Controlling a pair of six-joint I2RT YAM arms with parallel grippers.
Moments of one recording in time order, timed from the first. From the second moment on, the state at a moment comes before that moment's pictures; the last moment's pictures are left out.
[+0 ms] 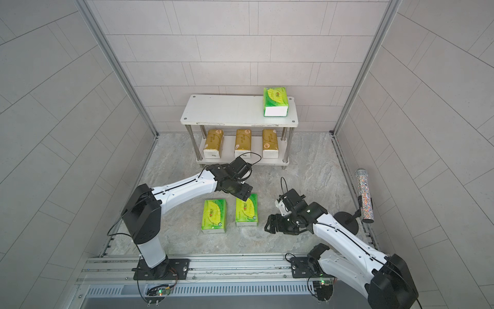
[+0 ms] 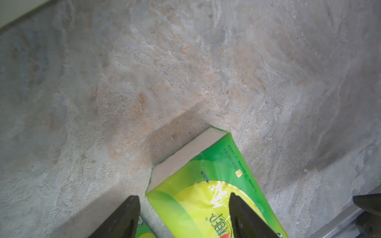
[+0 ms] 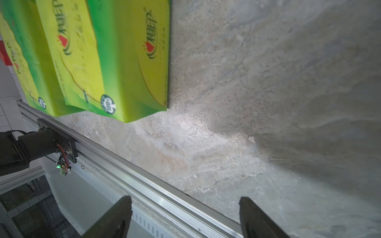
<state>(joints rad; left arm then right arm) -0.83 1.80 1.39 -0.76 0.02 -0.28 0.55 0.94 0.56 -0.82 -0.40 0.62</state>
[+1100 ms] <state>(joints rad) -0.70 1.81 1.18 -0.45 0.06 -0.40 0.62 1.13 0.40 -0.10 -0.31 1.34</state>
